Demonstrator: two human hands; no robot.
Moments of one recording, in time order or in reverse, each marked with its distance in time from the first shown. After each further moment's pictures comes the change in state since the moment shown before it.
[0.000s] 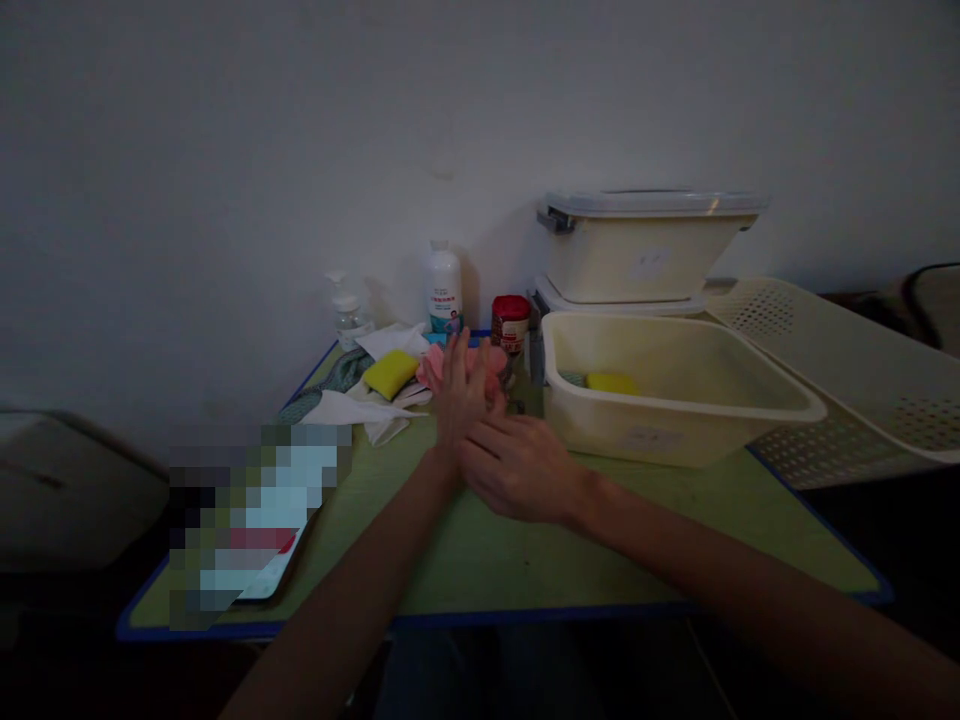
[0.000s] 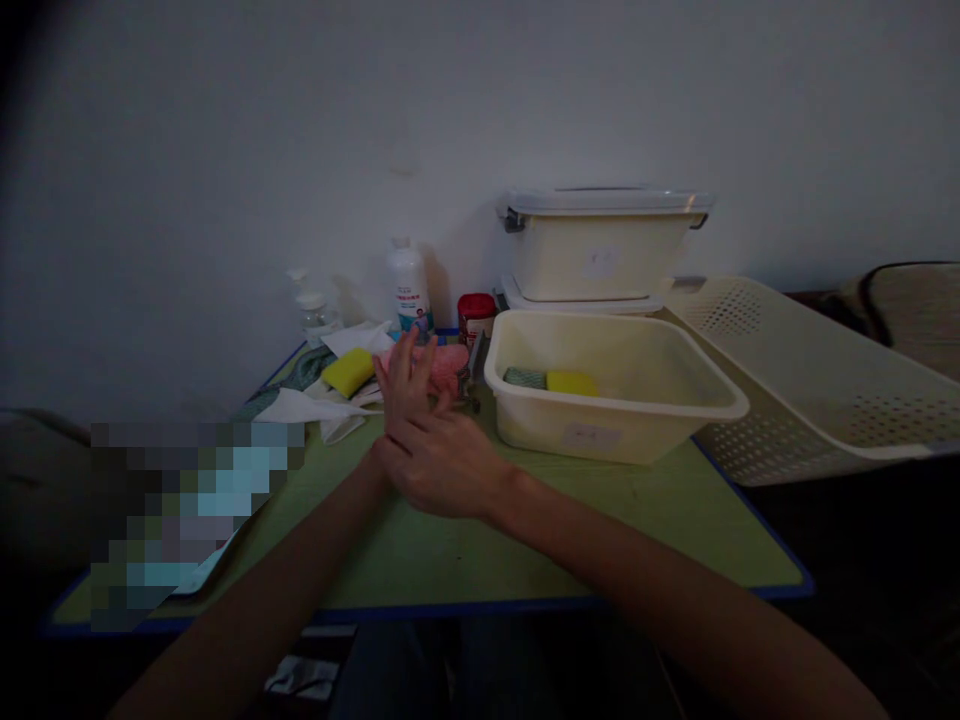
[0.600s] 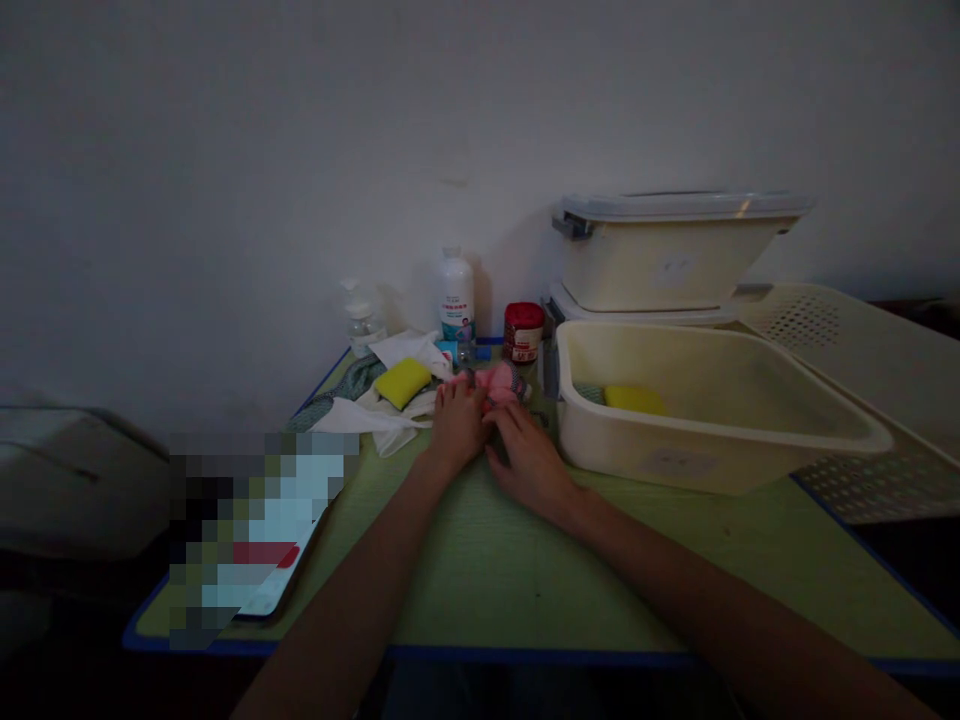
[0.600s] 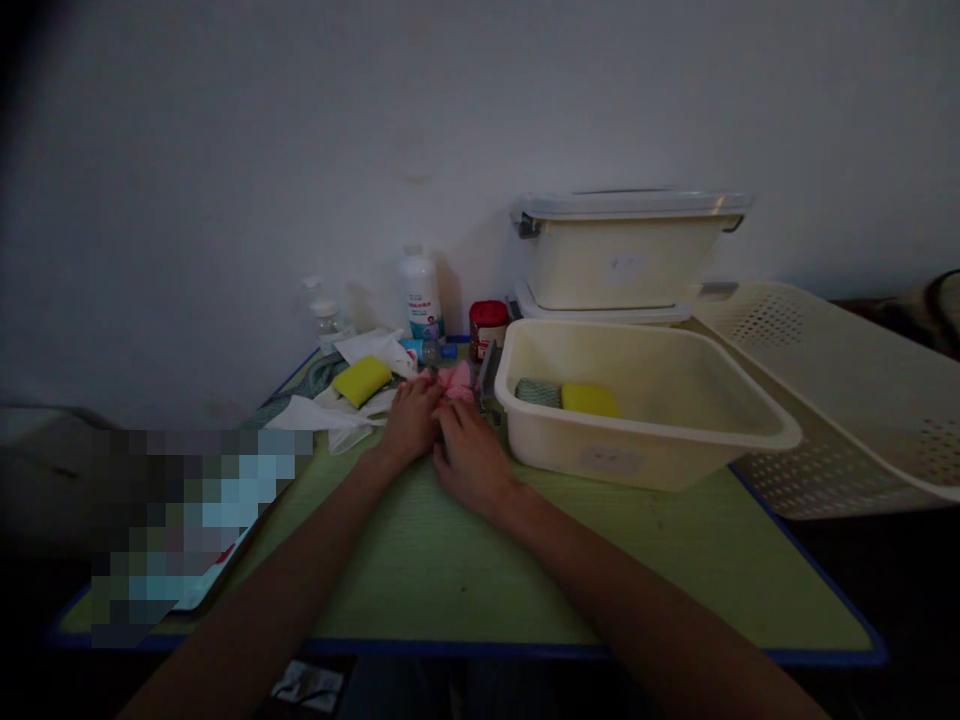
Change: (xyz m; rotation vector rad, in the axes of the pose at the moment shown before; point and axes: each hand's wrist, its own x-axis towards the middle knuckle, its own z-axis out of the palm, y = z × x) left_hand 0.002 -0.009 -0.014 0.335 -0.507 -0.240; right_hand -0.014 0.027 0.065 0.349 0.067 0.524
